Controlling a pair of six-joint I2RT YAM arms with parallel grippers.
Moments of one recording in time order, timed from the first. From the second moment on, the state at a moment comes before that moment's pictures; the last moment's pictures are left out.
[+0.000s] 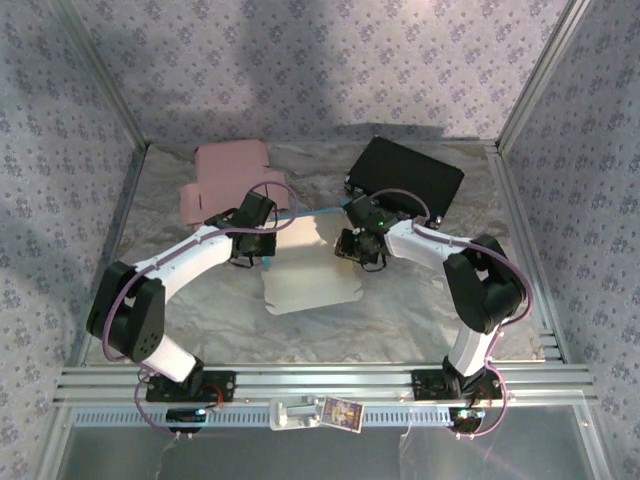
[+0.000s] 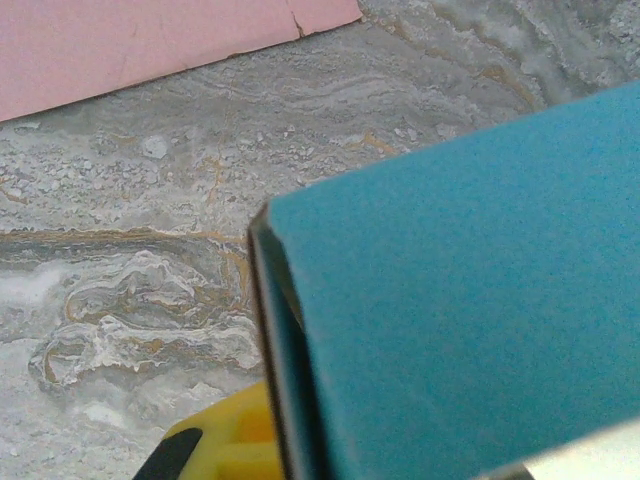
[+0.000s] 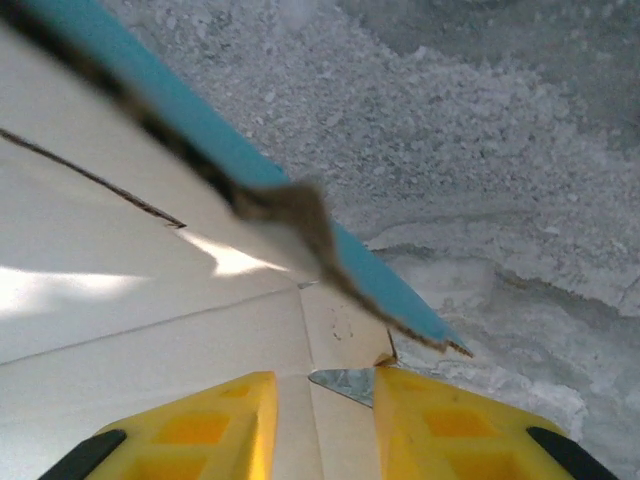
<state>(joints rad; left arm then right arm) -0.53 1.54 1.03 -0.58 -0.15 -0.40 0.60 1.75 1.12 -0.45 -0.11 0.78</state>
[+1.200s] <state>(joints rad) -0.29 1.59 1.10 -0.49 0.44 -0.29 0.13 1.27 0.94 -0.21 -0.51 0.66</state>
